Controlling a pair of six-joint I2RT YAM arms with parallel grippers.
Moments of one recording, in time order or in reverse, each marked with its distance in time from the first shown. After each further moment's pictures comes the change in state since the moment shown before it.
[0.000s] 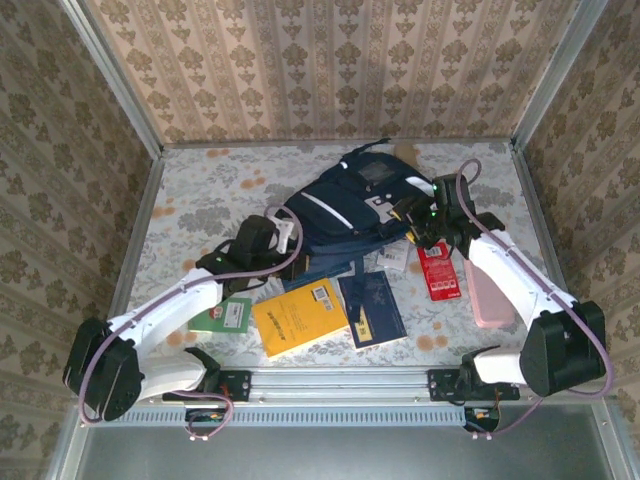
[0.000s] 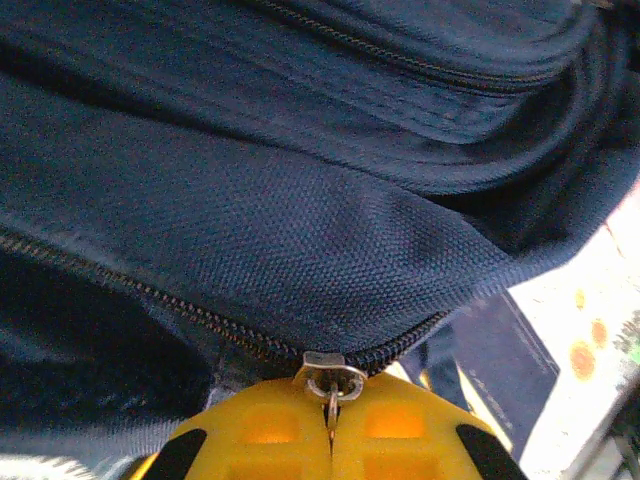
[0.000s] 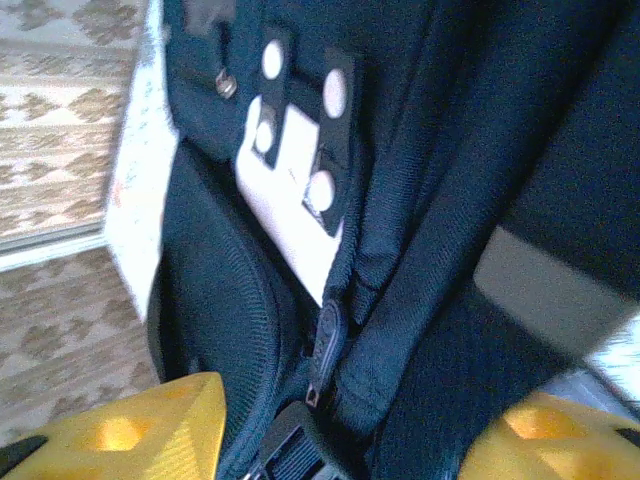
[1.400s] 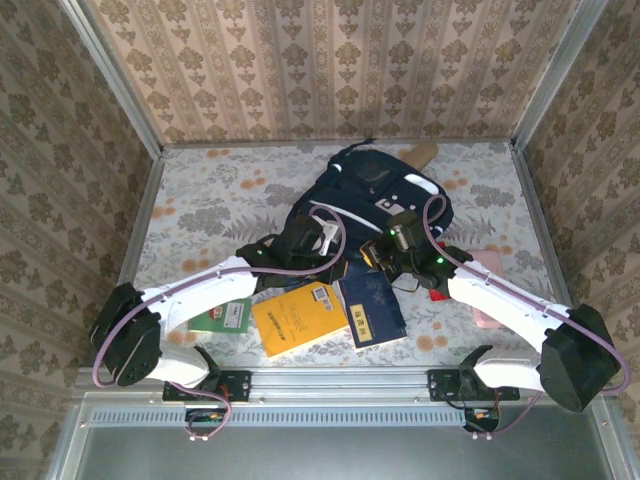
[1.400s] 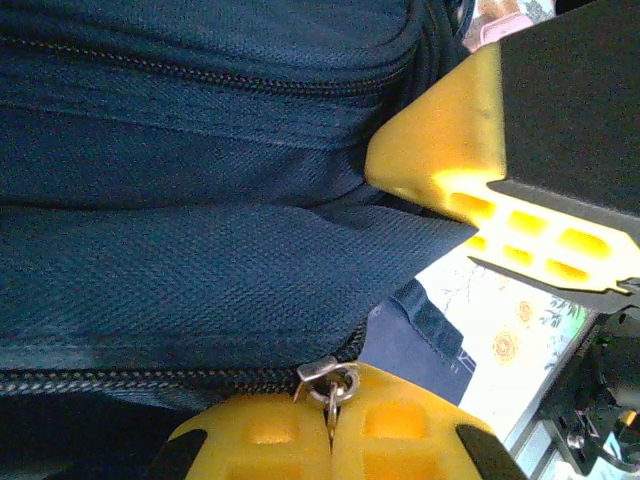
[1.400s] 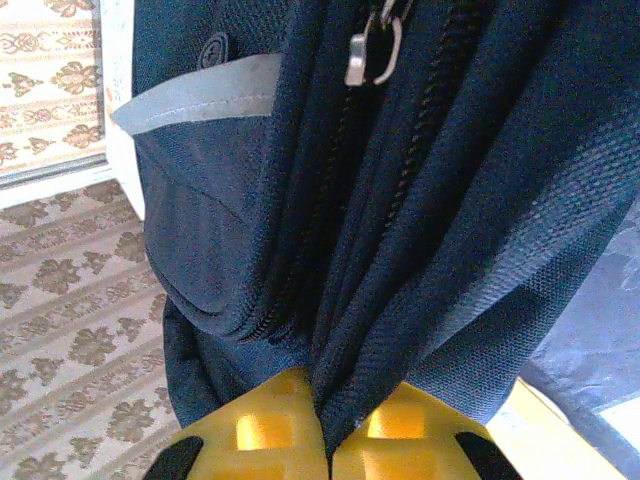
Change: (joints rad) left arm -0.215 0.206 0.194 0.001 -0.058 -0.074; right arm 0.370 -0.093 -0.233 0.244 0.130 0.368
